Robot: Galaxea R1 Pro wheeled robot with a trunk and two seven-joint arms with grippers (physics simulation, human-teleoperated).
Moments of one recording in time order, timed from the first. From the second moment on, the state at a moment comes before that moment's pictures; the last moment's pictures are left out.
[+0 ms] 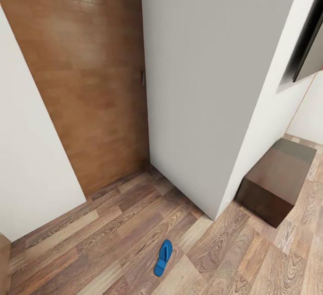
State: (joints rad) left arm -0.01 0.00 -0.01 -0.02 -0.01 -0.10 -0.09; right arm 0.00 0.03 0.00 0.00 0.01 -0.04 0.00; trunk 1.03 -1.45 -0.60
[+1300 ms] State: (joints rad) left arm -0.01 0.00 -0.01 -0.02 -0.01 -0.10 -0.09; right arm 0.00 0.03 0.00 0.00 0.01 -0.04 0.00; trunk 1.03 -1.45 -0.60
